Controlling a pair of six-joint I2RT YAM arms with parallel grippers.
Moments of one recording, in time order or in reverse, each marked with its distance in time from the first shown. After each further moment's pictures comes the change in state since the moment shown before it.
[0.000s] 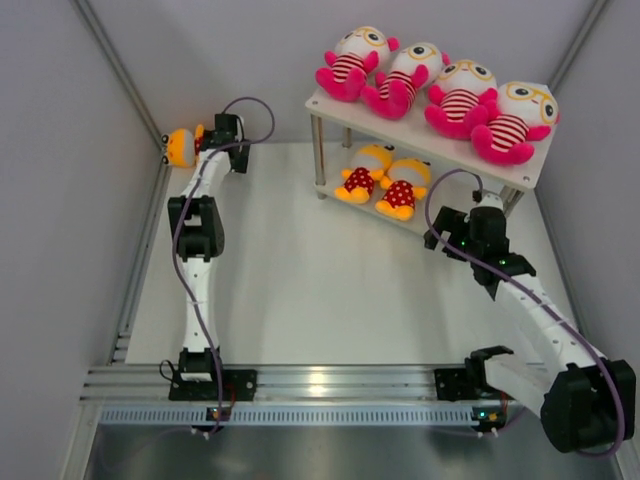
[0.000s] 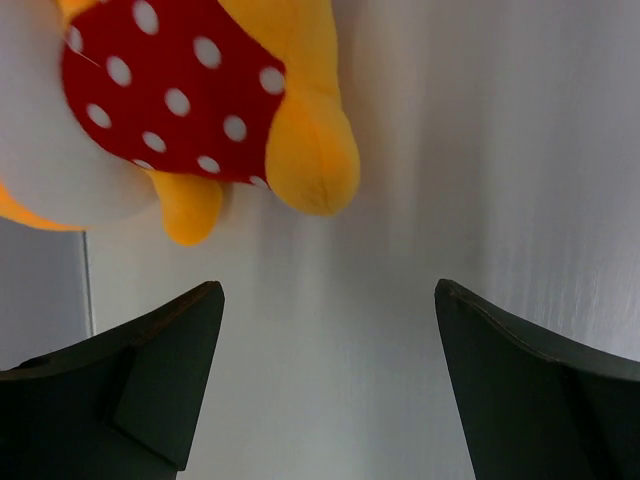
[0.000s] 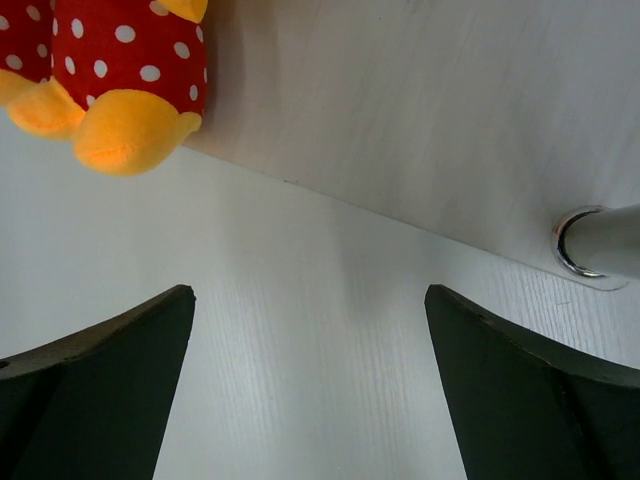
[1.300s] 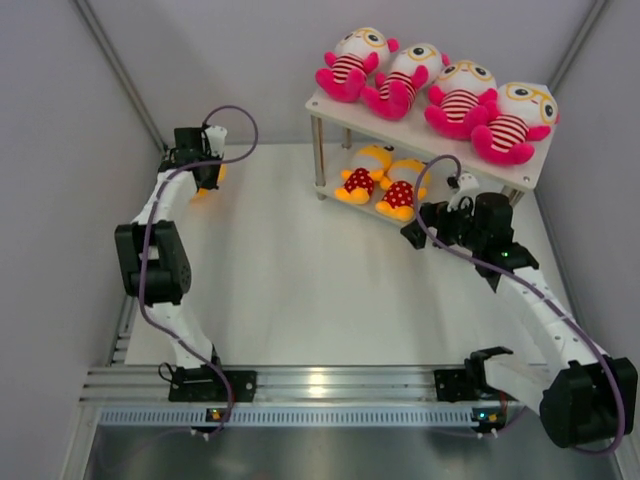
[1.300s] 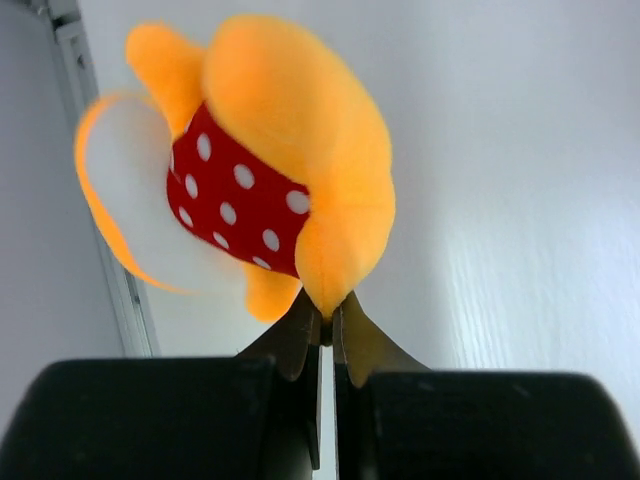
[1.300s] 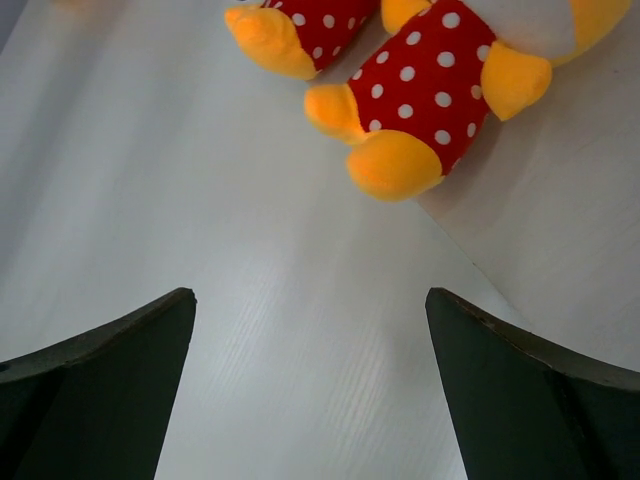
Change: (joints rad) left arm 0.076 -0.604 -0.737 0.227 0.286 0.135; right arm -0.006 0.062 0.093 0.112 -0.436 -0.266
